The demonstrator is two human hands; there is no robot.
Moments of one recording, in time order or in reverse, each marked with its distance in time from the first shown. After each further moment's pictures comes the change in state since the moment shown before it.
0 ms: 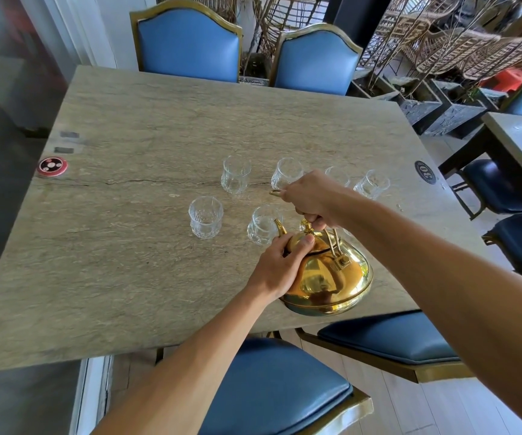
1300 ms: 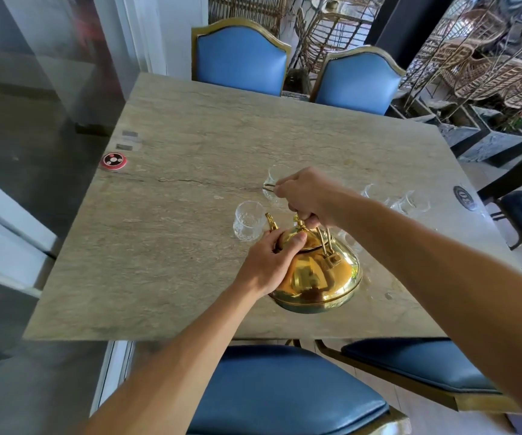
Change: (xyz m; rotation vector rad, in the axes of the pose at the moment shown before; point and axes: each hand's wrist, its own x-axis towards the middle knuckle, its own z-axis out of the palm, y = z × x) left_hand -0.039 0.022 -0.088 0.106 0.169 0.041; right_hand -0.017 -0.068 0.061 -0.035 -0.059 -0.127
